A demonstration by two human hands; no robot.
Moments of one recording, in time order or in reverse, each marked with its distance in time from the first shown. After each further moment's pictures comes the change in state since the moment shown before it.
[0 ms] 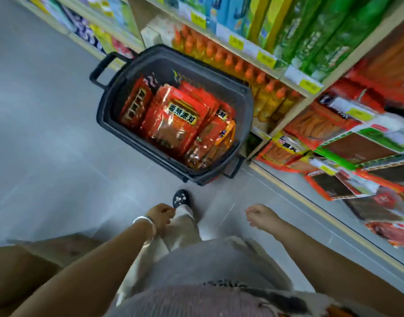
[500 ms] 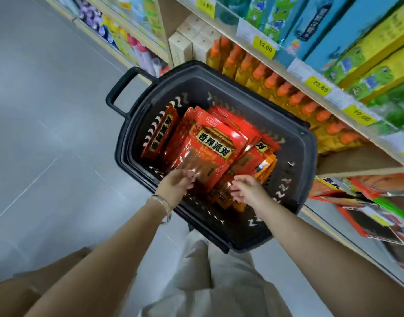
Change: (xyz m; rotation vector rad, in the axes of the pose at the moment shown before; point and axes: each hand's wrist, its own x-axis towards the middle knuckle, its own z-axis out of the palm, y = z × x) left_hand 0.128 0.136 -0.137 -0.273 0.017 0.276; right_hand 0.153 -0.241 0.027 0.447 0.024 -0.044
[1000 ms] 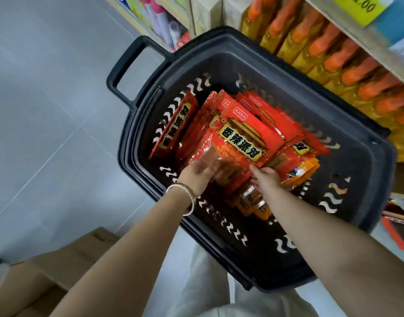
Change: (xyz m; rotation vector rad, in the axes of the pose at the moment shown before) left_hand 0.090 -0.009 0.008 0.080 0.067 -0.172; right_hand 0.135 0.016 0.029 0.083 0.175 0.158
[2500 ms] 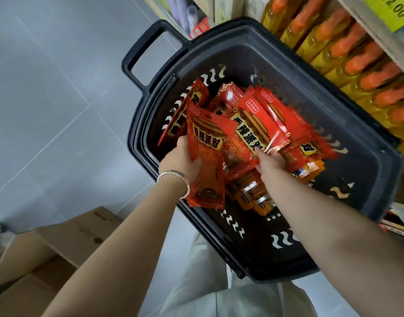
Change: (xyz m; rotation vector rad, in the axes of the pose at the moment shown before) left_hand -0.002 -0.006 -0.033 0.588 0.401 0.157; right_hand -0.007 -0.048 0.019 0.078 0.158 0.050
